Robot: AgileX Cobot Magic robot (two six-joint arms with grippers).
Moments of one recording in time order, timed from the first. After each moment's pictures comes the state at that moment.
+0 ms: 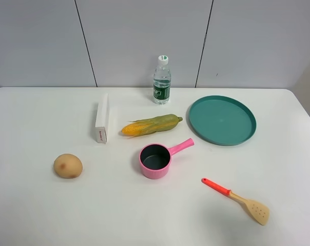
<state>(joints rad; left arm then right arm) 0.12 0.63 -0.88 -0.21 1.05 0.14 0.11 0.00 -0.49 -0.12 1.05 0.12</state>
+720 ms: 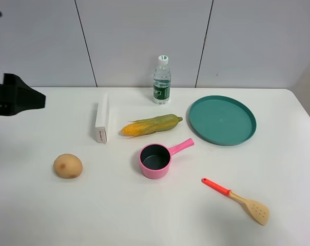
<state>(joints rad) -0.22 0.96 -0.89 -0.26 0.79 0.14 0.11 0.00 -0.49 -0.12 1.05 0.12</state>
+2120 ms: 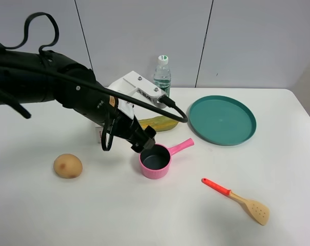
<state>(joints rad) -0.74 1.69 -1.08 -0.06 0.47 0.07 0.11 0.00 -0.49 -0.12 1.05 0.12</state>
